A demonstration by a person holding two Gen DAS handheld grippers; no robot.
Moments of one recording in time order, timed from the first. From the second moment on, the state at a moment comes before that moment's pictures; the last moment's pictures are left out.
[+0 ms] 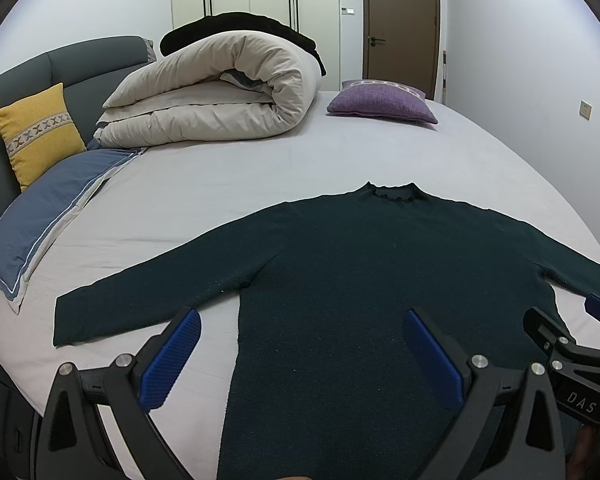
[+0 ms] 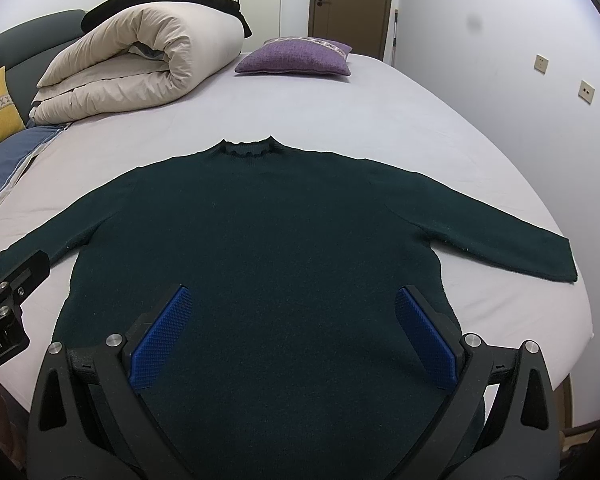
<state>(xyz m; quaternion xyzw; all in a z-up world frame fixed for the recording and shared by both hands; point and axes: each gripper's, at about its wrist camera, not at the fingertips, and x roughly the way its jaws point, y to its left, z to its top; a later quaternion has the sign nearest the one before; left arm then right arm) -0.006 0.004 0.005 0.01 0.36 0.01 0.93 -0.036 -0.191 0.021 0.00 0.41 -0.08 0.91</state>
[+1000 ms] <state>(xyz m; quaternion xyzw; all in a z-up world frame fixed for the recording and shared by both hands) 0.003 0.000 -0.013 0.00 0.39 0.01 0.92 -0.029 -0.199 0.012 0.02 0.42 -0.08 0.90</state>
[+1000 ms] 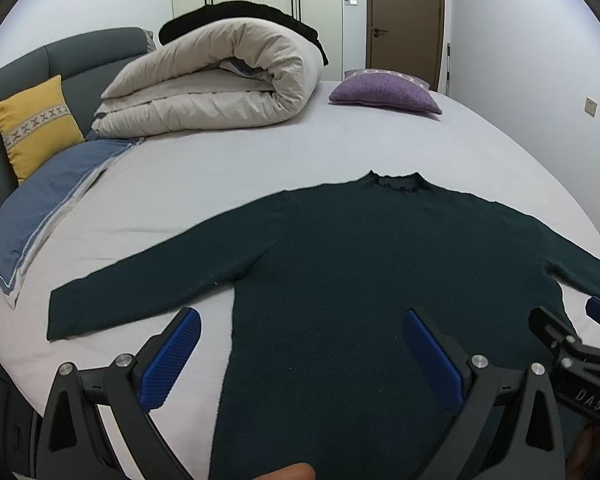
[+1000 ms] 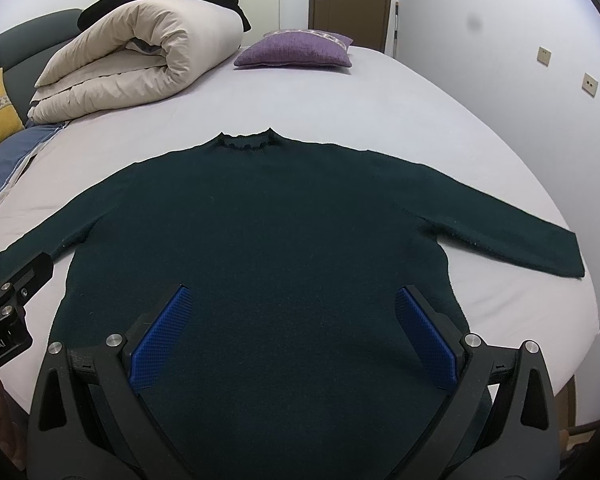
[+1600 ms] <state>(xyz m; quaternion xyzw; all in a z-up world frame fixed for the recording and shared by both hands) 0.052 -0.014 -0.037 -0.11 0.40 -0.07 0.91 -0.135 -0.646 -0.061 0.51 0.26 -0.26 0.78</state>
